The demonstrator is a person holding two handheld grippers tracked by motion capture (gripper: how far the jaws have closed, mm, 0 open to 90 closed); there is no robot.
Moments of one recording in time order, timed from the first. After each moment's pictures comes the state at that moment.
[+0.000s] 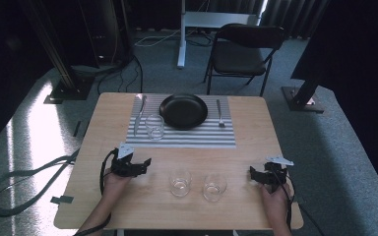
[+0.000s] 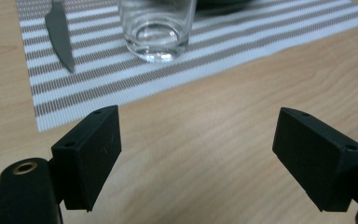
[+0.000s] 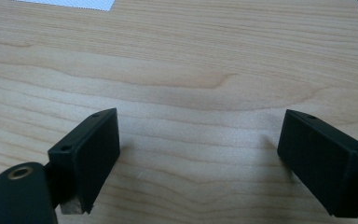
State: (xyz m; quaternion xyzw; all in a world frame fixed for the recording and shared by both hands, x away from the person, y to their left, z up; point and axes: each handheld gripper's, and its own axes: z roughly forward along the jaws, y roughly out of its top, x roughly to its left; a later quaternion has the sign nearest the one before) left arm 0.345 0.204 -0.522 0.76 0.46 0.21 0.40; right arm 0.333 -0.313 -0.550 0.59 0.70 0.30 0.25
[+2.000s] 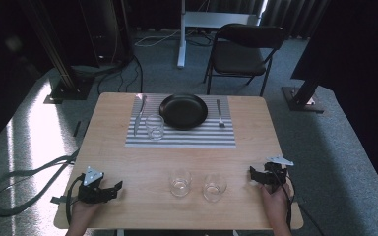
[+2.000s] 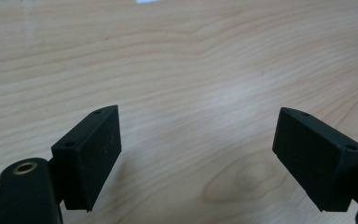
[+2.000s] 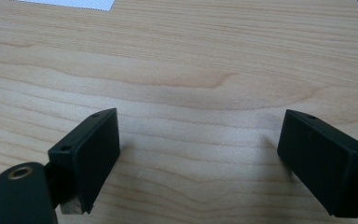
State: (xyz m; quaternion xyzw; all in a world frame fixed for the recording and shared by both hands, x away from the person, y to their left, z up) left arm 0.268 0.286 -0.541 0.75 0.51 0.21 0.36; right arm 0.333 -0.313 -0.550 0.60 0.70 0.30 0.25
